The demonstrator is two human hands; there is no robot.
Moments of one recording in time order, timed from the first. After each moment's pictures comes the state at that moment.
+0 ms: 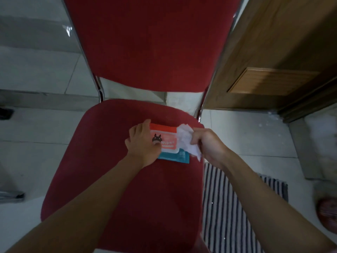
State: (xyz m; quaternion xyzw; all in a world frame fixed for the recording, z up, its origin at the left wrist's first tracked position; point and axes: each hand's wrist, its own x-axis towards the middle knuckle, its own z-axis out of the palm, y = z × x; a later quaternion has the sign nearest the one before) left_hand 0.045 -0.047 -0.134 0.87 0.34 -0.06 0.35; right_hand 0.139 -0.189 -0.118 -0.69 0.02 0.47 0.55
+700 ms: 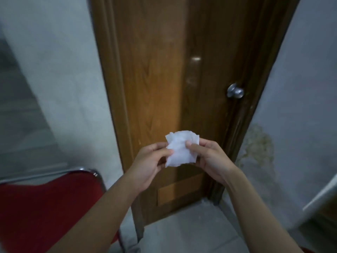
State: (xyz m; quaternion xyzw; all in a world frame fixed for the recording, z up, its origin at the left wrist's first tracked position) left_hand 0.258 -0.237 0.298 0.64 0.05 -0.05 0.77; right_hand 0.294 -0.408 0.298 -0.66 -0.13 0.13 0.72
